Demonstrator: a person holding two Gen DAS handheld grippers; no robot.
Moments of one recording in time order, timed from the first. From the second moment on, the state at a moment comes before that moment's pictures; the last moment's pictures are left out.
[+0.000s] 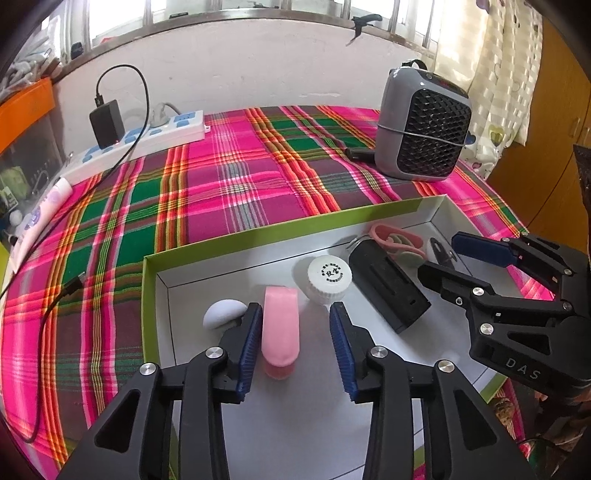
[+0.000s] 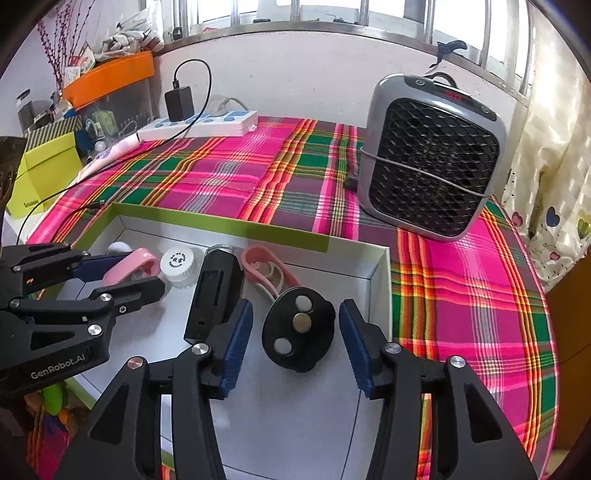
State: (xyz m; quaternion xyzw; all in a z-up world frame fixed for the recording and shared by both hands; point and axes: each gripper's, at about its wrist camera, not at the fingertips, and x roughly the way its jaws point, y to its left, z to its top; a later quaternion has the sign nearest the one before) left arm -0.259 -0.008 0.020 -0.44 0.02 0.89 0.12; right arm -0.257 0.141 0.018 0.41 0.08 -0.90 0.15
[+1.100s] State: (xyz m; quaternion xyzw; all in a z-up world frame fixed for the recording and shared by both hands) left arm -0.182 -0.026 0.051 -0.41 -0.02 0.91 0.09; right arm -0.189 0.155 0.045 0.38 0.04 -0.91 0.16
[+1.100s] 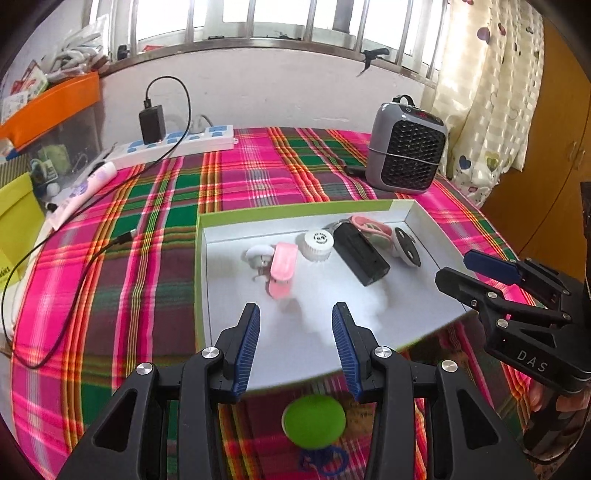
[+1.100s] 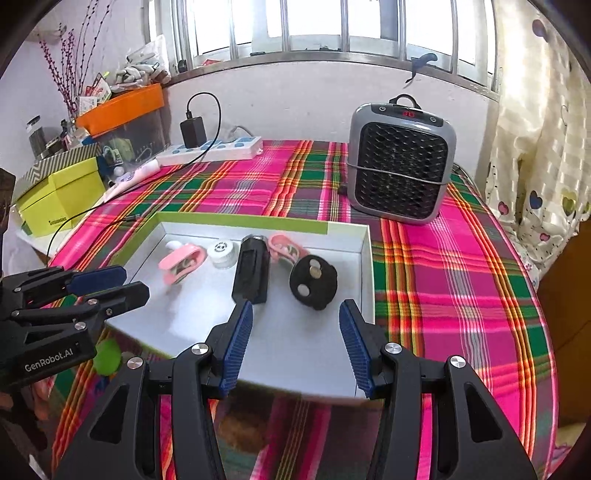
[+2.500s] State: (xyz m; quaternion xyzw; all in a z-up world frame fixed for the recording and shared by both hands) left arm -0.107 -0.049 0.020 -0.44 -0.11 0.88 0.13; right arm -0.133 0.161 0.020 0.39 0.05 -0.90 0.19
